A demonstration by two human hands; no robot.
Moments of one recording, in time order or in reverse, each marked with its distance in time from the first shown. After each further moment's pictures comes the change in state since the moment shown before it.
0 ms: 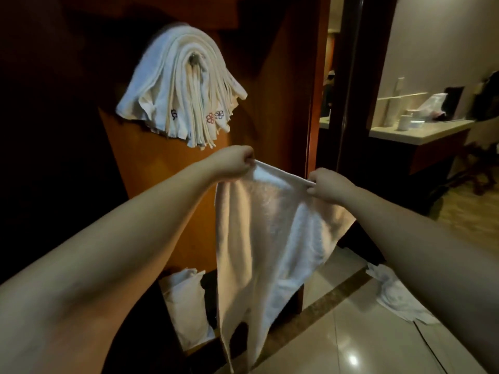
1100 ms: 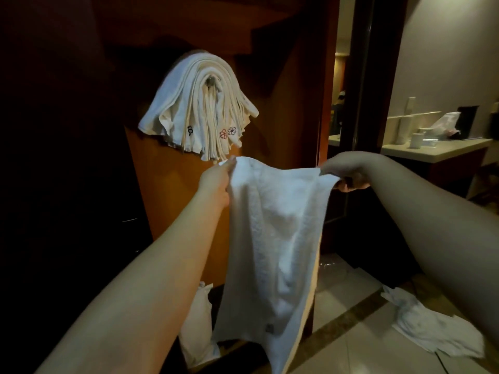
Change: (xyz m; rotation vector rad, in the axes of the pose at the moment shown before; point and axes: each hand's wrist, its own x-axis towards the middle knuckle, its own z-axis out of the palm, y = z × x) left_hand -0.044 0.000 0.005 -1.492 0.394 -0.710; right_hand -0.008 -0.016 -0.095 0.763 -0.301 0.346
